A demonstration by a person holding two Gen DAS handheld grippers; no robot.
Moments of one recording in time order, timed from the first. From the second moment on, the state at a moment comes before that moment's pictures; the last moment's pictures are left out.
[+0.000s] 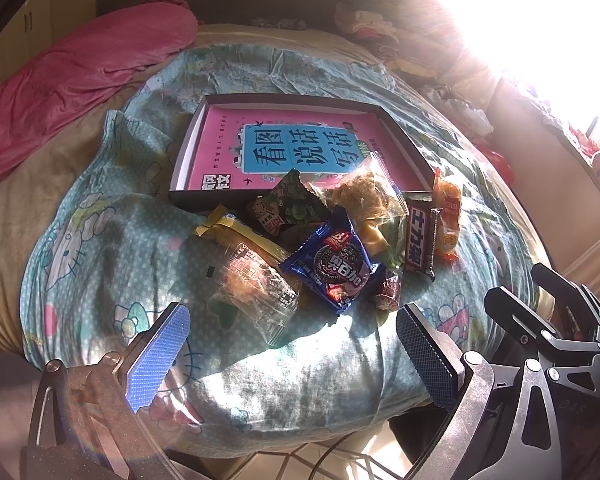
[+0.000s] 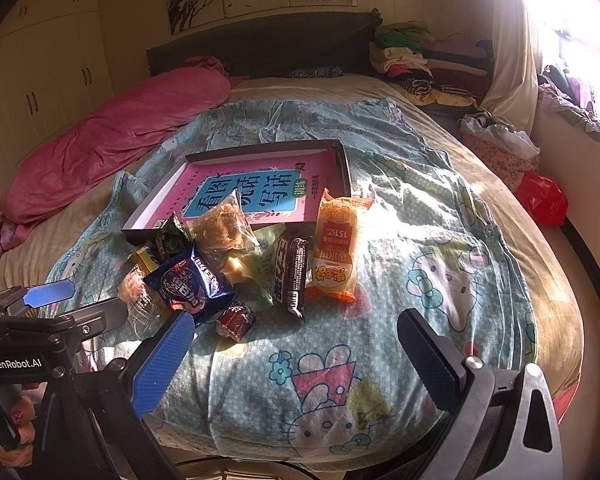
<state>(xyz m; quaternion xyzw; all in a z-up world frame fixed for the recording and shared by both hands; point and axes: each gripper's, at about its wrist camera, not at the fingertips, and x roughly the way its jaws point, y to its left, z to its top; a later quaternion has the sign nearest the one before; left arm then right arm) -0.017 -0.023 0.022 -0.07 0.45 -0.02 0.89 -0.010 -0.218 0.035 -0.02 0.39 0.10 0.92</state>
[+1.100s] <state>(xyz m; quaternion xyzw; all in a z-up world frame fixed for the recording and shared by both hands) -0.010 0.009 0.006 -0.11 0.48 -0.01 0.87 -0.005 -0.204 0.022 -0.03 0.40 0.13 0.90</state>
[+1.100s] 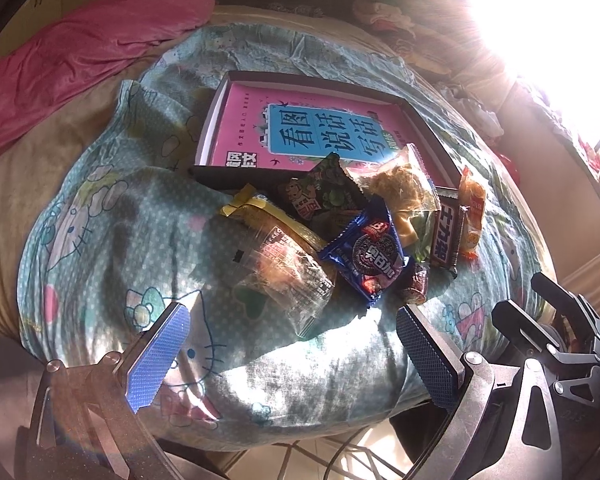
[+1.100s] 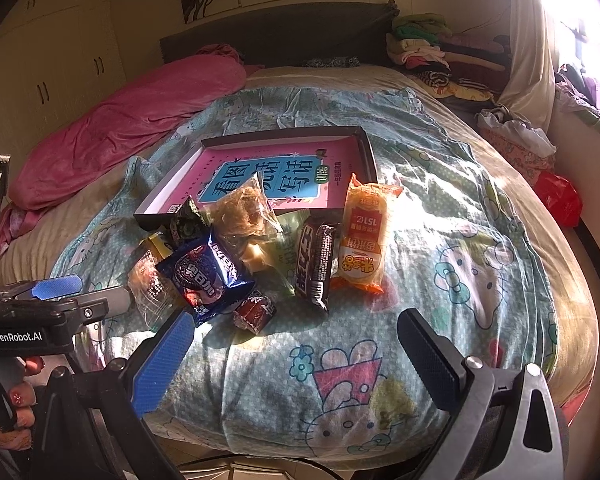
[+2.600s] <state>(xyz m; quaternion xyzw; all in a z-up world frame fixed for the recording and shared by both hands) 0.042 0.025 -0.038 -0.05 0.49 -0.05 0.87 0.042 -0.169 -0.037 -0.09 0.46 0.21 0.86</state>
